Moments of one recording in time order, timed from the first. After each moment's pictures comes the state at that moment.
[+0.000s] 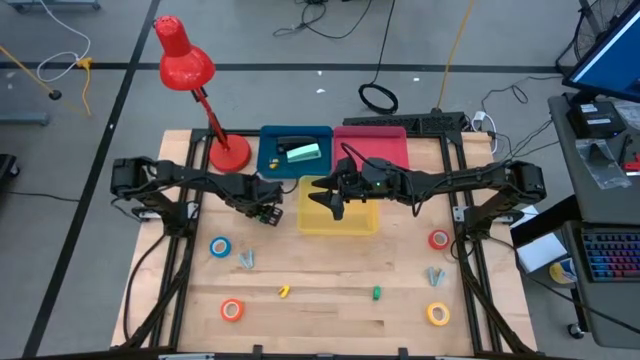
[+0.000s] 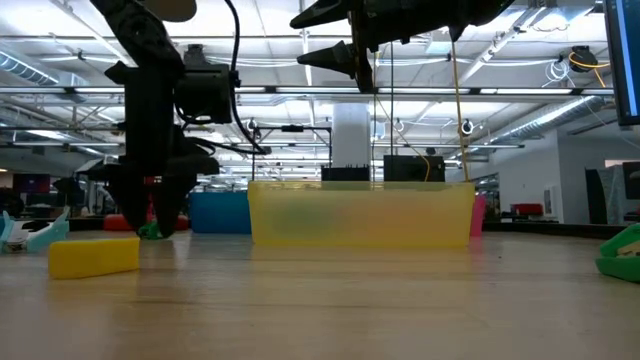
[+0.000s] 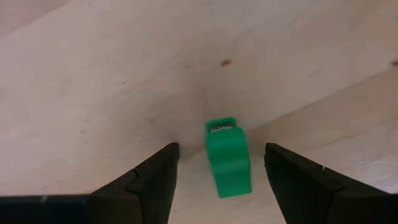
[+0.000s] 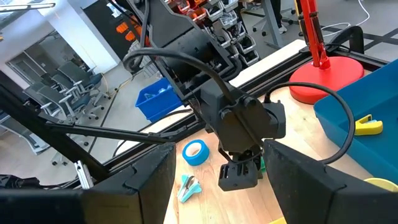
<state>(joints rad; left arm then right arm) 0.19 1.55 0.75 -0.67 -0.04 -0.96 -0.09 1.54 1.04 0.33 -0.03 0.51</state>
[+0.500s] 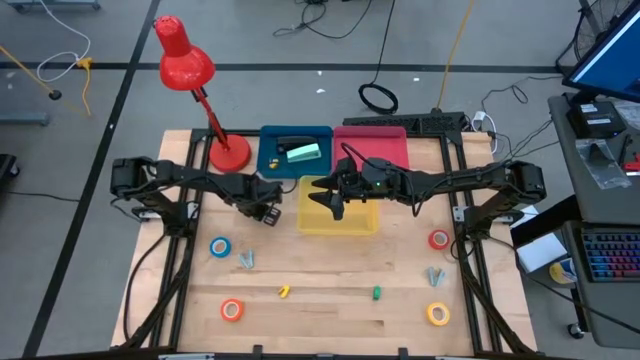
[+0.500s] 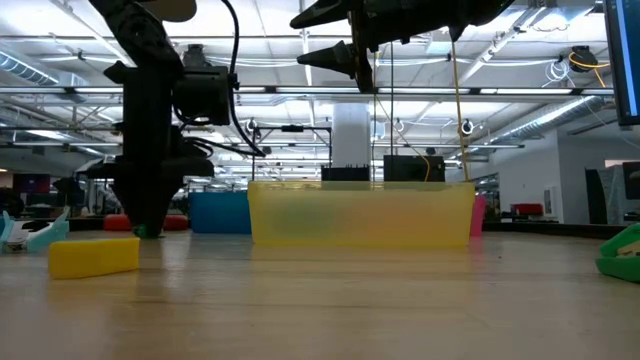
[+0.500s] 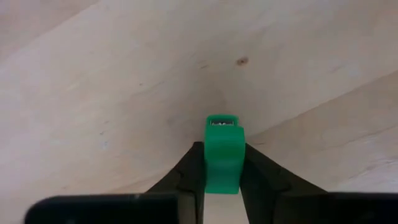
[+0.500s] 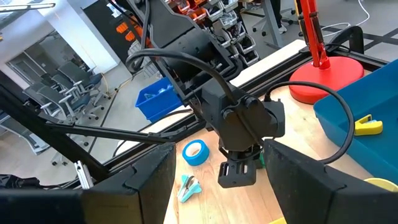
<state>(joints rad) 0.19 1.55 0.75 -0.67 -0.06 -0.91 -0.09 1.54 1.04 0.33 -0.03 0.51</state>
